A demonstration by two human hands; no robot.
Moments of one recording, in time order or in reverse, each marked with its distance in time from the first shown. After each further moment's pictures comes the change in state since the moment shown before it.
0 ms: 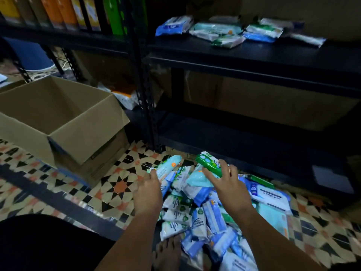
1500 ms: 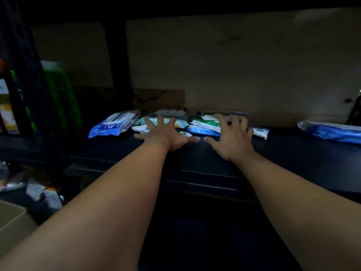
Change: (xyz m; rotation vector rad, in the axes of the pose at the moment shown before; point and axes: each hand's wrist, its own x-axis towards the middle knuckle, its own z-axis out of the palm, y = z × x) left_hand 0.274 0.344 -0.275 -0.068 0.054 0.356; right_hand 0.300 0.264 -0.203 0.240 0.389 0.429
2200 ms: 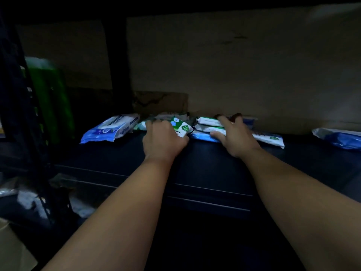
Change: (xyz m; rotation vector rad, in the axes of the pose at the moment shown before) left_hand 0.023 0.000 0.024 -0.149 0.537 0.016; right_hand 0.057 0.016 0.022 0.184 -0.046 -0.096
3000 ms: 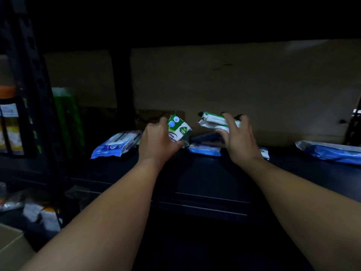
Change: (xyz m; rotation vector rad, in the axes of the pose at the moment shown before) left_hand 0.002 0.000 -0.054 -0.139 0.154 0.231; right_hand -0.033 -0.018 -0.050 0.093 0.365 -0.089
